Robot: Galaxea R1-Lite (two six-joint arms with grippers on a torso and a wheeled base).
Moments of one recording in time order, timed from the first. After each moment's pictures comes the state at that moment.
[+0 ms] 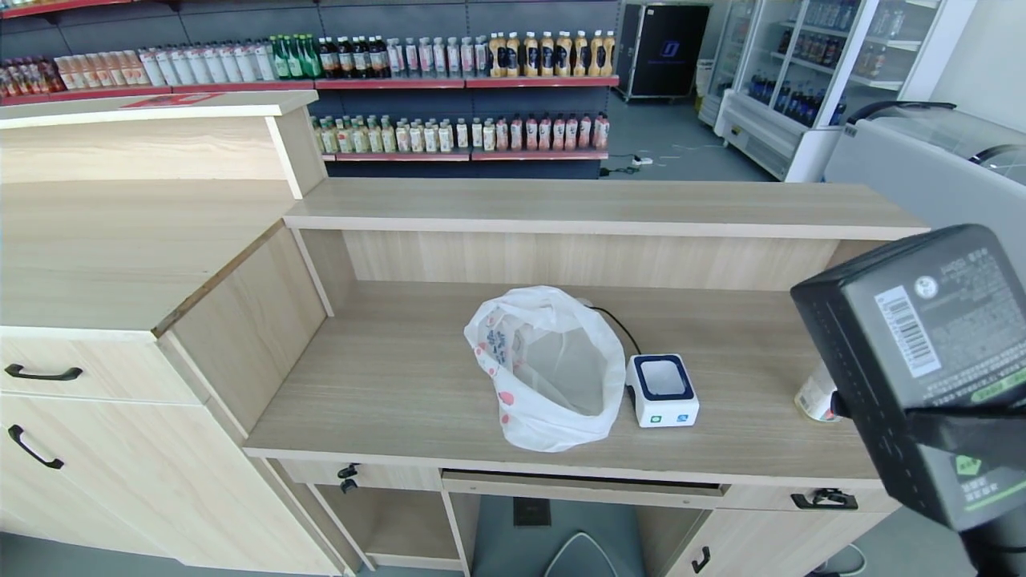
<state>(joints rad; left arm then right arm) 0.00 0.00 0.00 0.00 0.00 0.00 0.37 1.11 -0.50 -0.73 1.04 -2.52</state>
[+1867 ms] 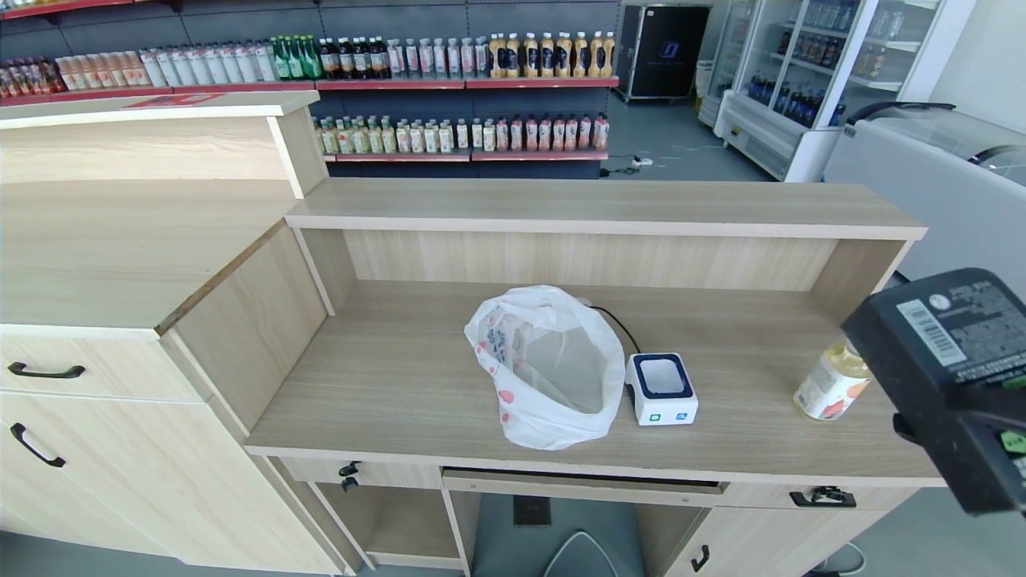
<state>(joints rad) 0.00 0.00 0.00 0.00 0.00 0.00 0.14 0.95 -0.52 -0.42 0.94 -2.15</state>
